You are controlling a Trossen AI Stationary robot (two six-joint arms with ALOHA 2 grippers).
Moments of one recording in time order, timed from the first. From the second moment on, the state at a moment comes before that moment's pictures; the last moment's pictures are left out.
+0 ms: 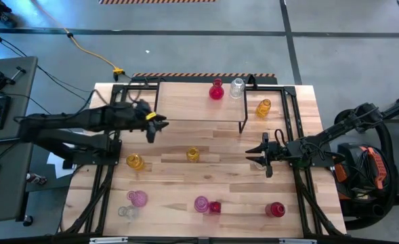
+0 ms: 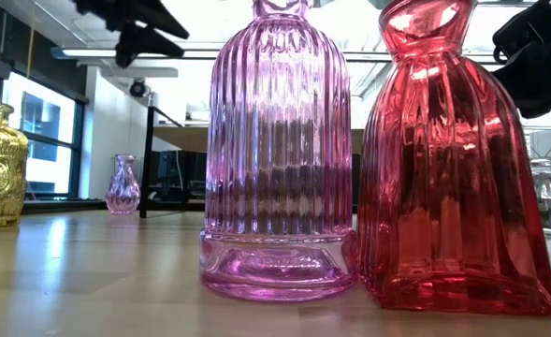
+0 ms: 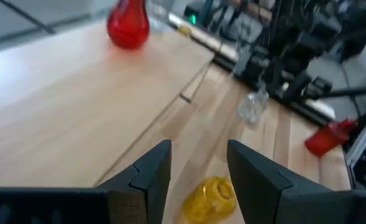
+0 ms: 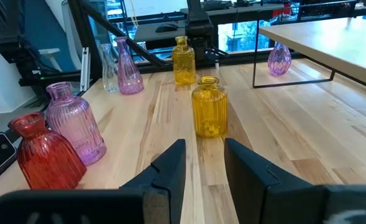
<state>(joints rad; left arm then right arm) 0.09 0.85 0.77 -0.36 -0.17 -0.45 0.42 0.70 0.01 0.56 0.40 0.16</state>
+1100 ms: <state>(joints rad) -0.04 1.49 1.05 -0.45 0.08 -0.34 0.42 0.71 0.01 0.56 0.39 0.16</state>
